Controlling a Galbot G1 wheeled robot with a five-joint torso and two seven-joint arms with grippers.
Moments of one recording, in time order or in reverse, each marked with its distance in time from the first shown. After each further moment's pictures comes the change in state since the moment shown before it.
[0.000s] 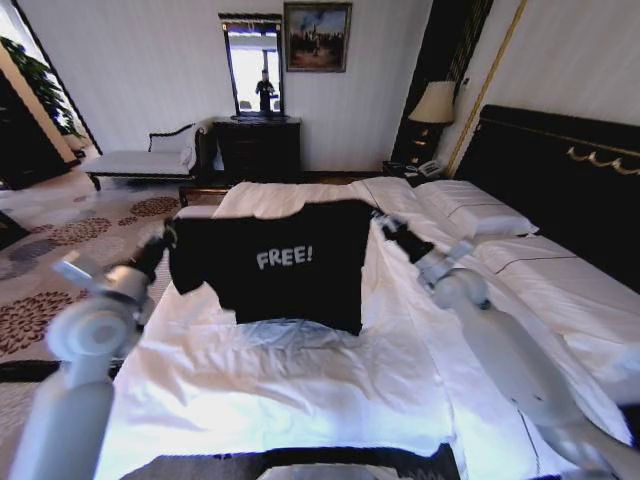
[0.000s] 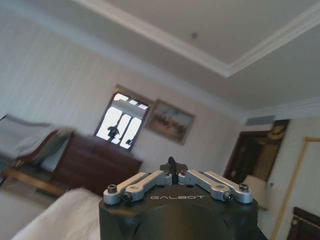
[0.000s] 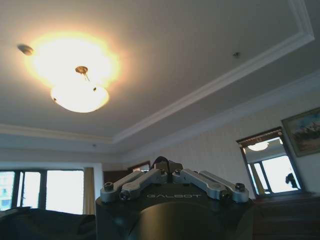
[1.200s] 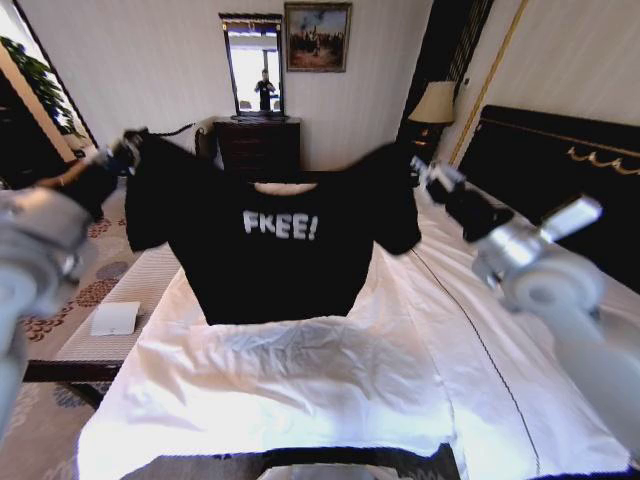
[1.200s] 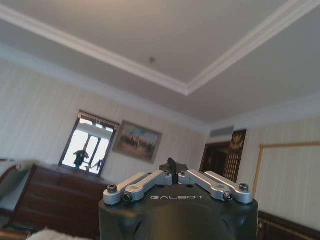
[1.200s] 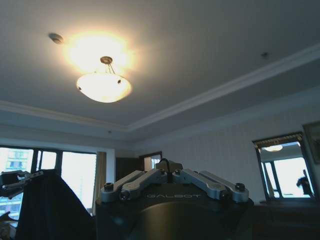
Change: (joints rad) left arm 0.127 0.194 -0.284 -0.192 -0.272 -0.029 -0.016; right arm -0.113 -0.165 0.189 0.324 0.119 -0.112 0.172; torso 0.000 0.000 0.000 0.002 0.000
